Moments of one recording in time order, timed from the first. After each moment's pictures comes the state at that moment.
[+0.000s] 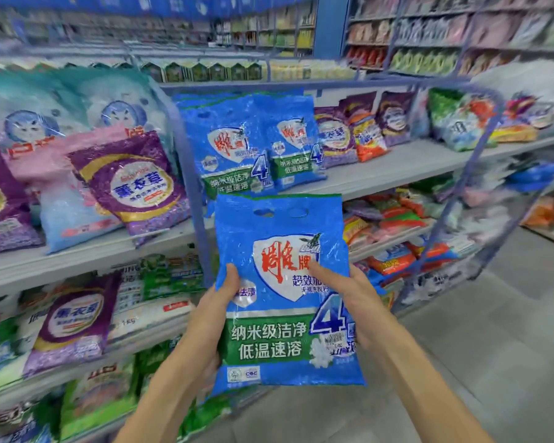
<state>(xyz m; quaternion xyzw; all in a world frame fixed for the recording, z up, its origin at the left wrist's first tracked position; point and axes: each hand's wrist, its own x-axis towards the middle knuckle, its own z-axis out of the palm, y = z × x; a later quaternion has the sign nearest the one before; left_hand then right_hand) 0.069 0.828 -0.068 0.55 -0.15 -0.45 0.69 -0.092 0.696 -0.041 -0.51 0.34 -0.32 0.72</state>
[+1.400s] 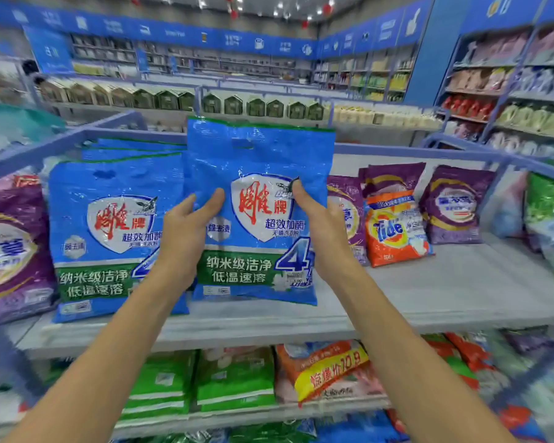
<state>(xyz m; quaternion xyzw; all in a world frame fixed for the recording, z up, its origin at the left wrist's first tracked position) 0.165 0.433 0.044 0.60 -0.14 -0.06 0.79 0.068 0.273 0.055 -0.60 0.13 -0.31 0.73</state>
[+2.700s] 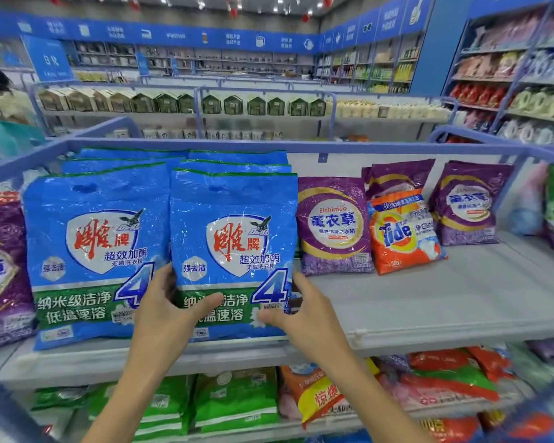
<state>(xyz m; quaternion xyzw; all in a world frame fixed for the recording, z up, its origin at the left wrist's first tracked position) 0.138 0.468 -0.033 0.77 -0.16 -0.02 0.62 0.032 0.281 -0.044 -0.80 0.18 -0.19 0.54</state>
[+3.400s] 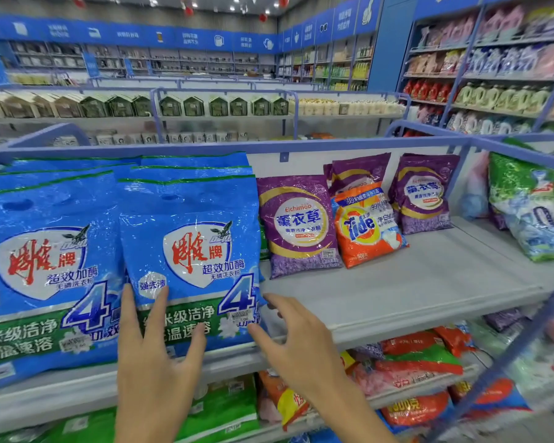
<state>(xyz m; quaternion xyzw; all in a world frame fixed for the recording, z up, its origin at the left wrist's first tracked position) 0.094 0.446 -0.061 0.87 -0.18 0.14 0.43 -0.002 0.277 -0.060 -0.90 0.19 -0.22 0.31</state>
